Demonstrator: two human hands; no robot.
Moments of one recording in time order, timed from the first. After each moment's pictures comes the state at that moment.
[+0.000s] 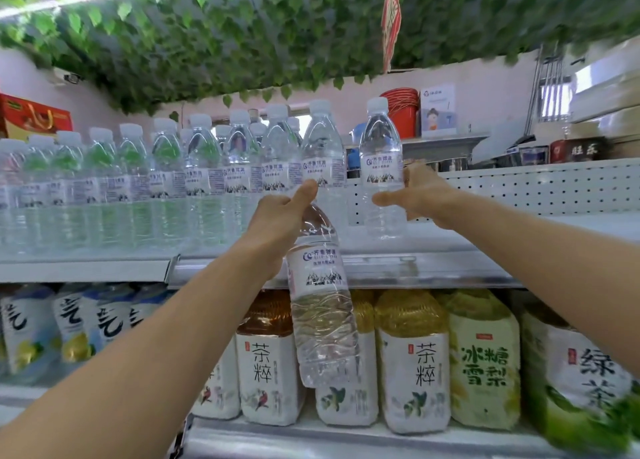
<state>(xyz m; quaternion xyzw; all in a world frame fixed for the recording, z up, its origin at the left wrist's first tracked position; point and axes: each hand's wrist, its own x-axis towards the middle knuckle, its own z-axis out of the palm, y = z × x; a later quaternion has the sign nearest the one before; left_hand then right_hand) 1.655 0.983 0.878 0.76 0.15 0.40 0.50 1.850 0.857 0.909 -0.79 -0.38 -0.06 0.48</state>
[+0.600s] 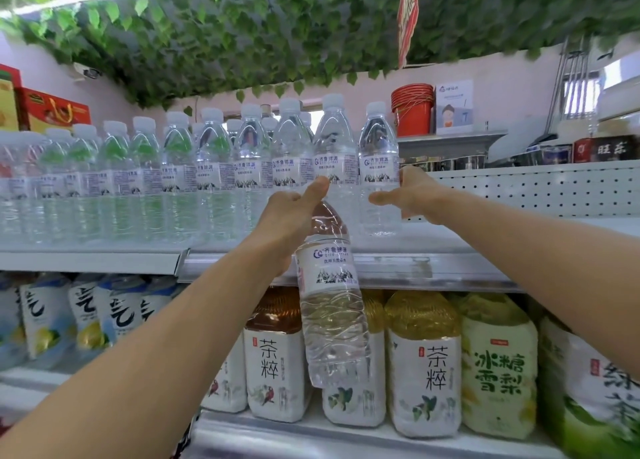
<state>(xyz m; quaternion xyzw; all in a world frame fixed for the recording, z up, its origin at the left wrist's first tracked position) 1.656 0.986 0.878 0.76 0.15 0.39 0.50 1.873 0.895 0.910 -0.80 -0.39 -0.04 0.46</state>
